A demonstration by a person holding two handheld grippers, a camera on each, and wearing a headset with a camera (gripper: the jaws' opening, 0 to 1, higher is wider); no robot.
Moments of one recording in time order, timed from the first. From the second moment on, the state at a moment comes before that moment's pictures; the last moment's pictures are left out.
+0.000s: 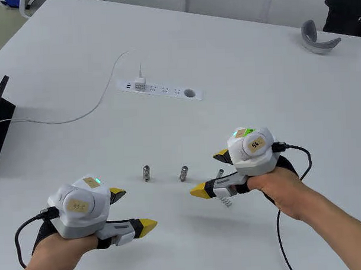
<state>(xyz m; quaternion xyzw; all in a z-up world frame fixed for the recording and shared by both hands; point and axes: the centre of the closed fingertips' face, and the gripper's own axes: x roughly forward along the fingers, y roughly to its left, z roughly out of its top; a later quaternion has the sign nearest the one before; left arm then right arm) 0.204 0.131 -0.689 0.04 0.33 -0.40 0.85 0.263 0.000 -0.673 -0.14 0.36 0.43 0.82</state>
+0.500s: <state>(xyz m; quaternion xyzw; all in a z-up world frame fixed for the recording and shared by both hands) 0.206 0.121 -0.691 0.03 0.33 -0.41 0.85 0.234 -0.028 -0.678 -0.09 0.37 0.39 0.84</state>
